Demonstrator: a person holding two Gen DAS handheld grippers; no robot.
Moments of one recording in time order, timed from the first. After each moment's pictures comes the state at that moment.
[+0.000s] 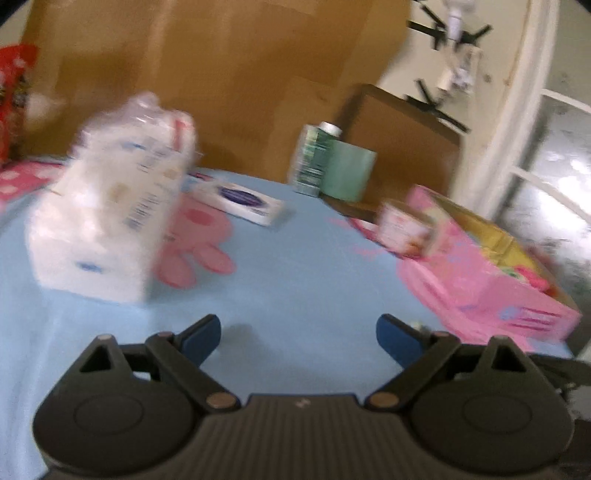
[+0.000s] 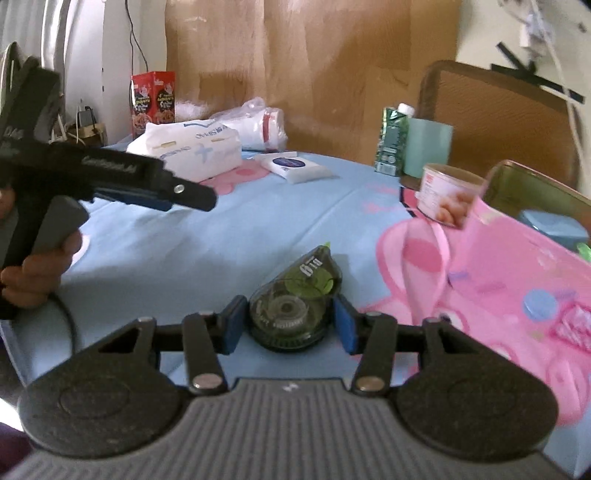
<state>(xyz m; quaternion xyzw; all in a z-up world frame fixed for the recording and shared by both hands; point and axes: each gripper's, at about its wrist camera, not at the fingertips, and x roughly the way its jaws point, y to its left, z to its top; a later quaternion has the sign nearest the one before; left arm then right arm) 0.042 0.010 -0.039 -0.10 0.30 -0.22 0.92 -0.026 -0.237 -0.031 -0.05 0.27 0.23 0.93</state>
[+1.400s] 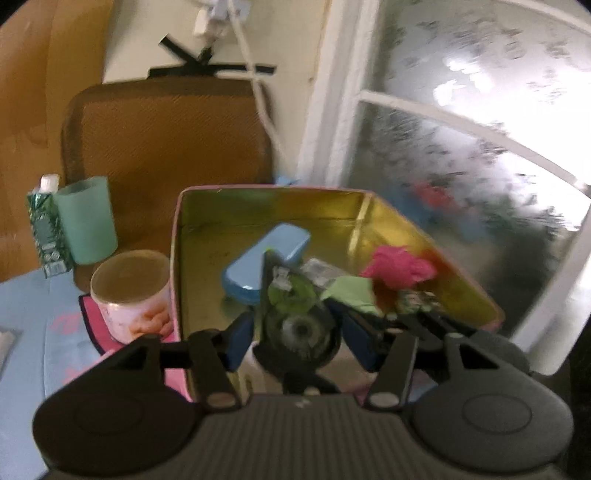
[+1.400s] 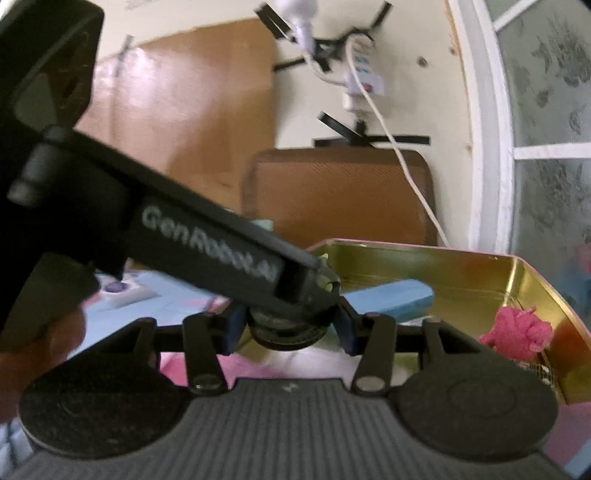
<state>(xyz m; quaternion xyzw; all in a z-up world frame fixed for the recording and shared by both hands) 0.096 -0.268 0.021 0.06 0.31 -0.37 0.88 0.032 -0.380 -0.004 0.02 0.13 0.06 0.99</state>
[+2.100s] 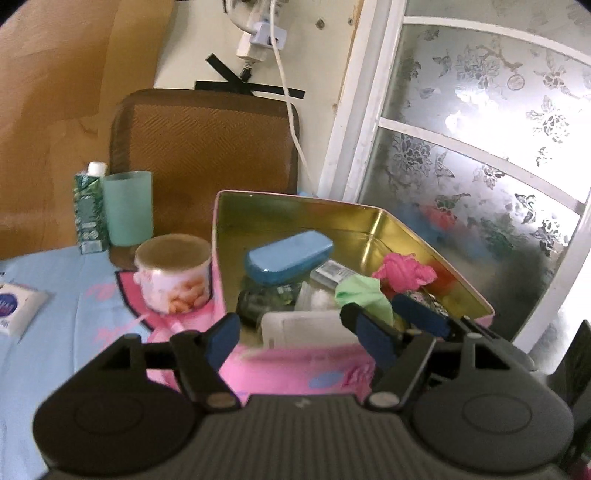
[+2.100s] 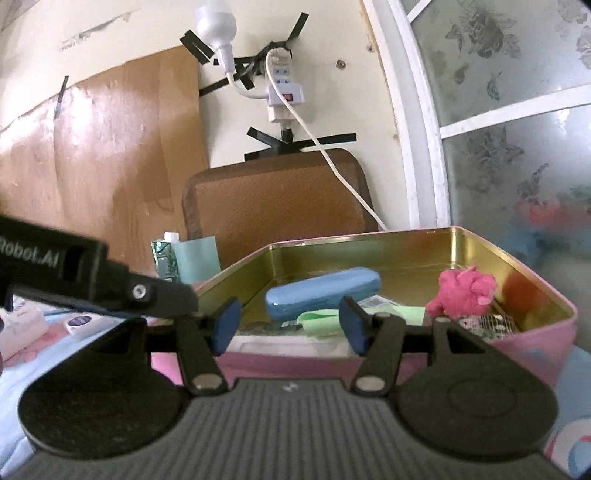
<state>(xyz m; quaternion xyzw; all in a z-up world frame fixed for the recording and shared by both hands) 0.054 -0.211 0.021 0.01 0.28 -0.35 0.89 -0.011 -0.391 -0.015 0.09 0.10 -0.02 0.99</state>
